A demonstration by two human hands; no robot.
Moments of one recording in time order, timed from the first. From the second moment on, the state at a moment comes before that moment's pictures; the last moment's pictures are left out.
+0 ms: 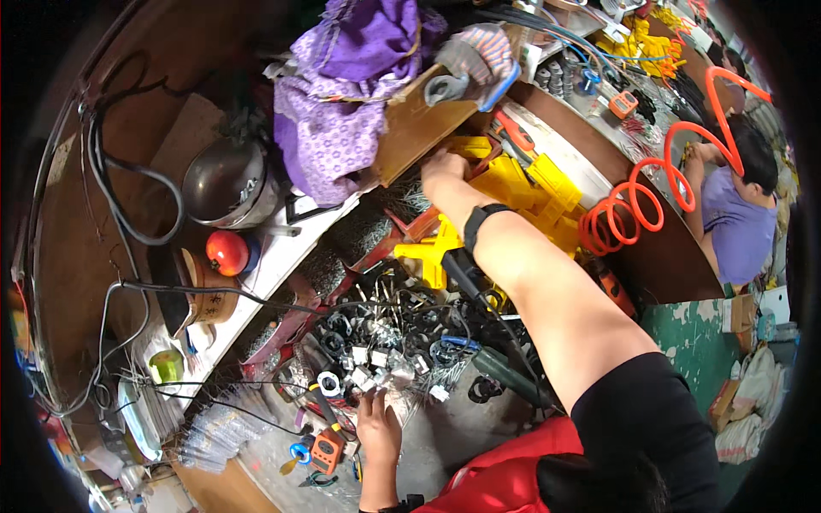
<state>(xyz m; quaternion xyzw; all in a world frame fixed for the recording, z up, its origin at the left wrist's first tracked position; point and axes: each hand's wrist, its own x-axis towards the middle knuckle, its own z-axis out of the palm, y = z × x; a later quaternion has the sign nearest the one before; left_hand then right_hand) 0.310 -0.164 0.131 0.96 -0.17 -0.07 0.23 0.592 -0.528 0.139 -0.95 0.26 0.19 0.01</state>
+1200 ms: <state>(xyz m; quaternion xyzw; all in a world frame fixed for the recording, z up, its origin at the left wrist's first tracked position) 0.119 -0.046 0.087 0.94 -0.08 -0.32 0.08 0.253 -0.494 0.147 -0.93 -0.19 0.07 0.30</state>
